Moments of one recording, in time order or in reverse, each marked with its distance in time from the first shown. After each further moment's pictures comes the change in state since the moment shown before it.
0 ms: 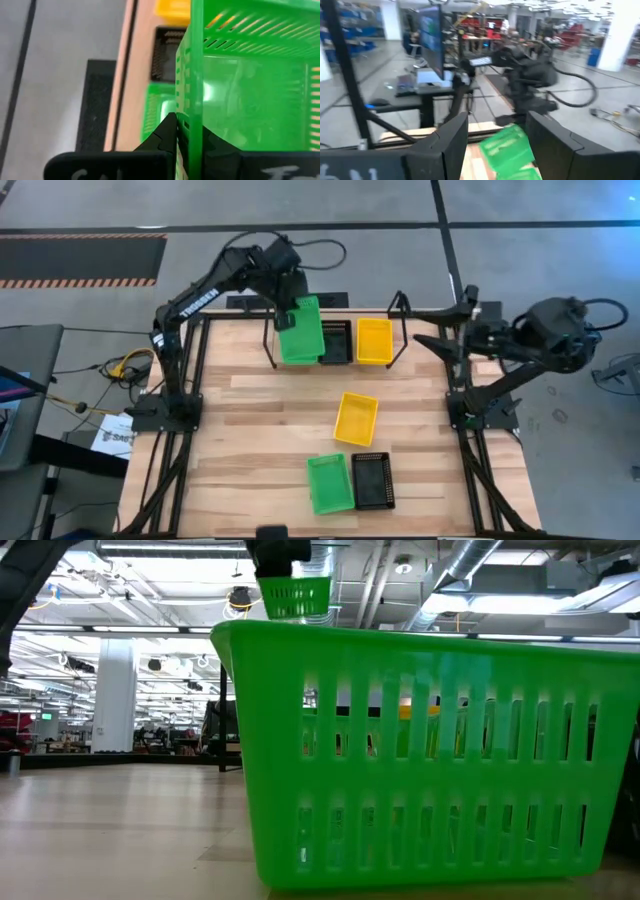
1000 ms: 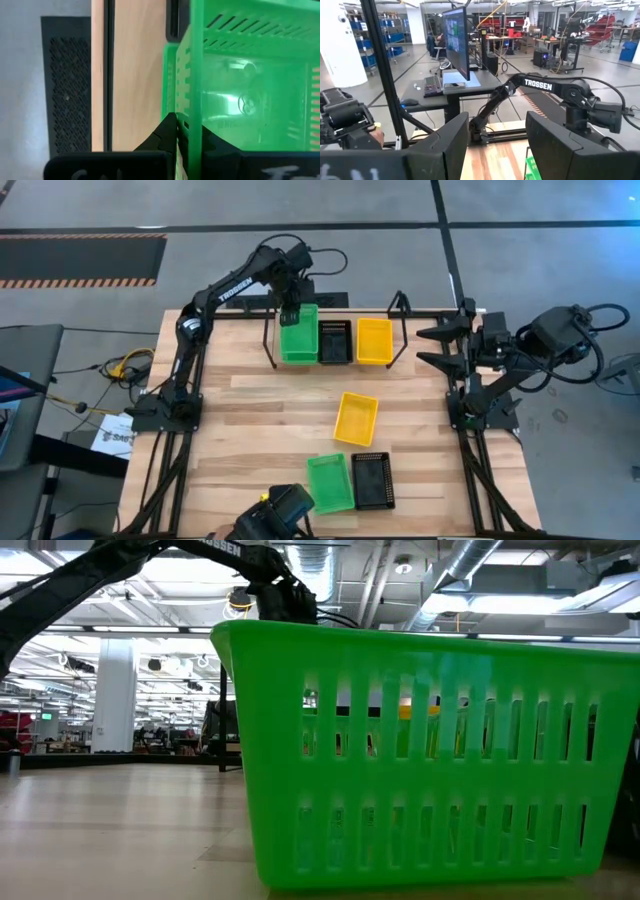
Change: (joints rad) left arm 0.161 0.275 -0.002 -0.013 0.084 0.204; right arm 0.115 0.011 0.000 0.004 0.001 0.068
